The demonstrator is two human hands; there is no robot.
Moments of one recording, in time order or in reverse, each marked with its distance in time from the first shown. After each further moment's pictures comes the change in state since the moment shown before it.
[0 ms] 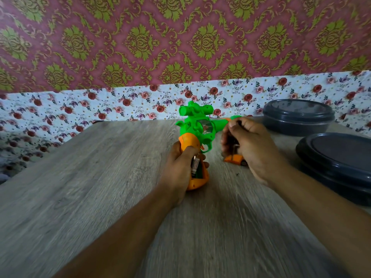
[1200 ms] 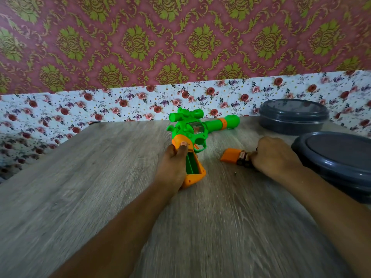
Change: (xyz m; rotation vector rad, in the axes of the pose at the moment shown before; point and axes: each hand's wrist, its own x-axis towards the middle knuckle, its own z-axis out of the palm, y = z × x) left_hand 0.013 -0.006 -0.009 0.265 0.136 -0.028; right_hand 0.010 0.024 -0.053 -1.281 0.102 0.177
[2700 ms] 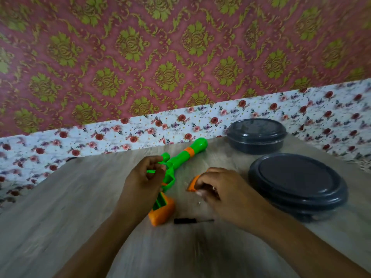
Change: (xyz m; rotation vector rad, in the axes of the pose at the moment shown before) left_hand -0.018 0.055 0.014 0.429 0.011 0.366; right_hand -0.037 0.007 -0.032 0.344 0.037 -0.627
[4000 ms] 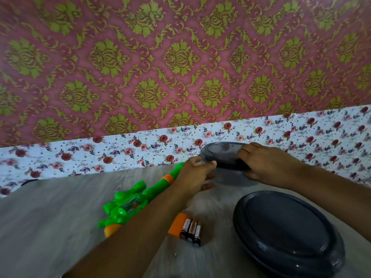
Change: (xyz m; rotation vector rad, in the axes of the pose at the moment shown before) left_hand 0.100 0.058 0.140 -0.549 -0.442 -0.326; right_hand 0.064 0.133 -0.109 -0.883 -0.295 0.012
